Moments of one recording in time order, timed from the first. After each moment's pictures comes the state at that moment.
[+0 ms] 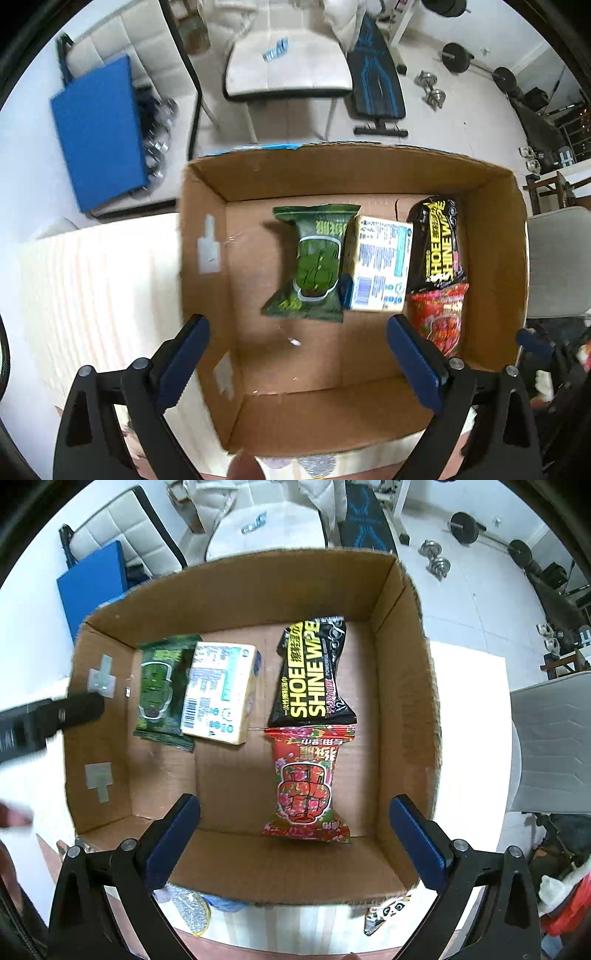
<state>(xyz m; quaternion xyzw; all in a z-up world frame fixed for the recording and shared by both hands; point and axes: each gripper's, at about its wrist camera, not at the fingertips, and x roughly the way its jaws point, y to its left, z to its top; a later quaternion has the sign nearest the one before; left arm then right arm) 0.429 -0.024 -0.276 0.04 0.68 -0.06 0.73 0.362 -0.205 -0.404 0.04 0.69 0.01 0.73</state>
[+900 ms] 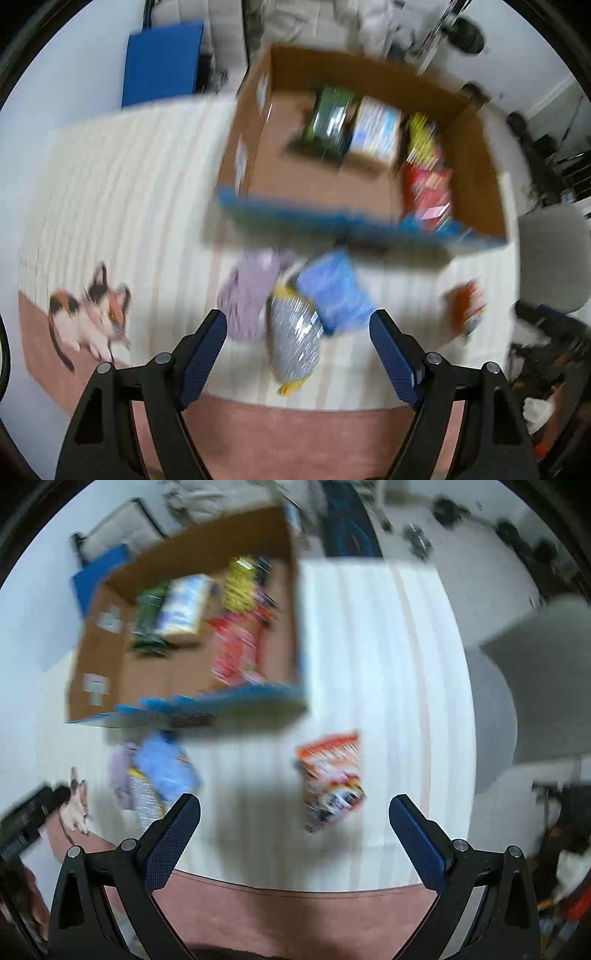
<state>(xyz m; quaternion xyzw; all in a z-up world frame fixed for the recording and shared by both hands) 0.210 -0.005 -0.293 -0.04 0.67 0.01 0.75 0.212 -0.306 -0.382 0.09 0.69 0.01 0.72</state>
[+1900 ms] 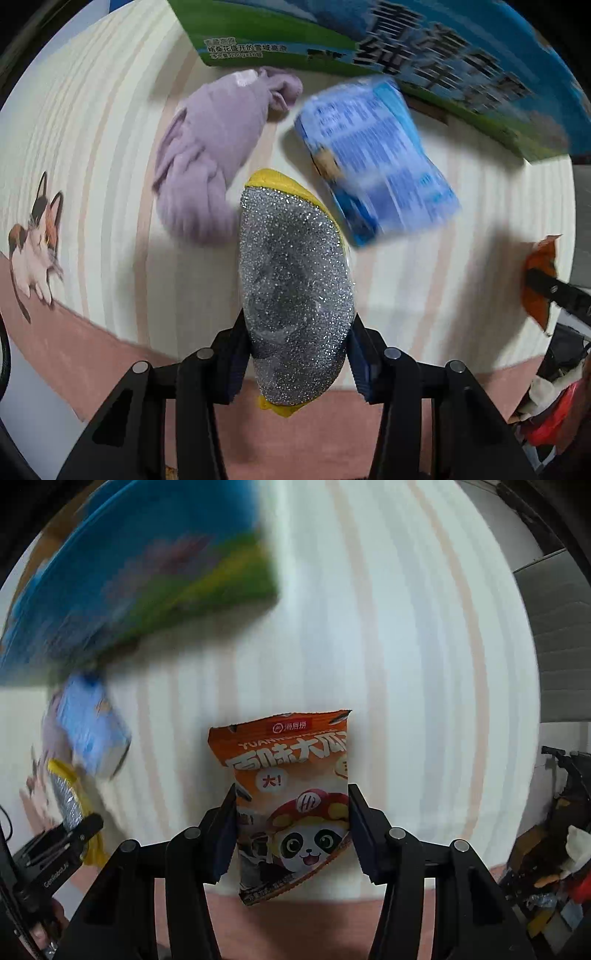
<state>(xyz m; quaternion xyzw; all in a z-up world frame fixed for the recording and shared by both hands) 0.143 -0.037 -0.408 -0.04 0.74 0.02 0.67 0.162 -0.309 -0.503 0.09 0.74 0.01 0.66</state>
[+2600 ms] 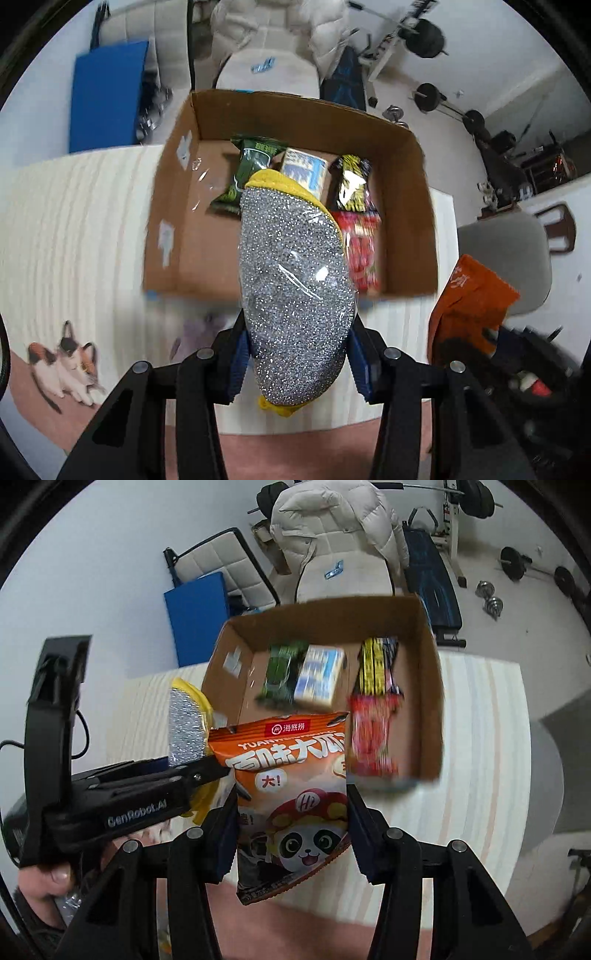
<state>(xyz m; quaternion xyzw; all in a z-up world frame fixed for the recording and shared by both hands) 0.304 -0.035 -0.238 -0.10 0.66 -0.10 0.74 0.255 -0.224 -0.293 0.10 0.60 0.15 0.78</state>
